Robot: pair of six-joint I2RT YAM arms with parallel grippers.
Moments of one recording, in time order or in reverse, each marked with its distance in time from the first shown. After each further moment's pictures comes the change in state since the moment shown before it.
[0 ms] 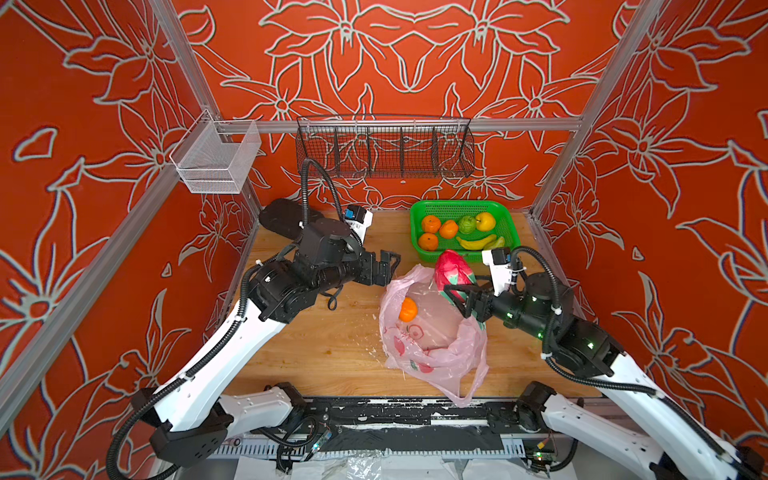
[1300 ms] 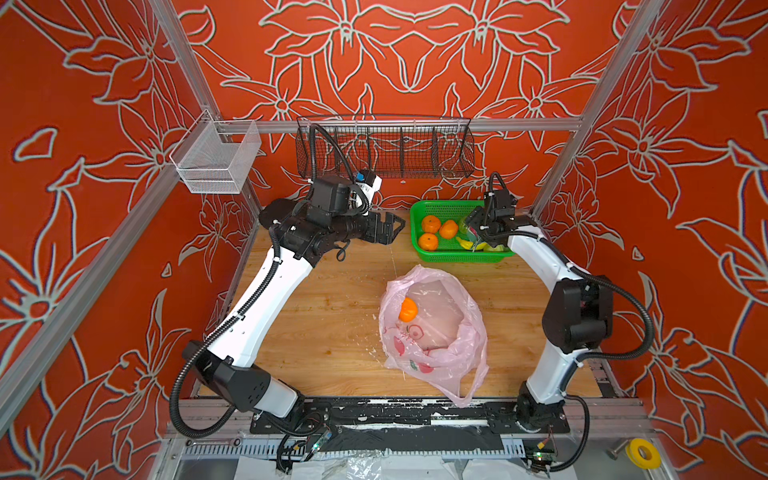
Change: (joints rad) left arm 0.239 0.313 0.234 0.085 0.304 0.188; right arm -0.518 1.101 0.665 -0.072 0.269 0.440
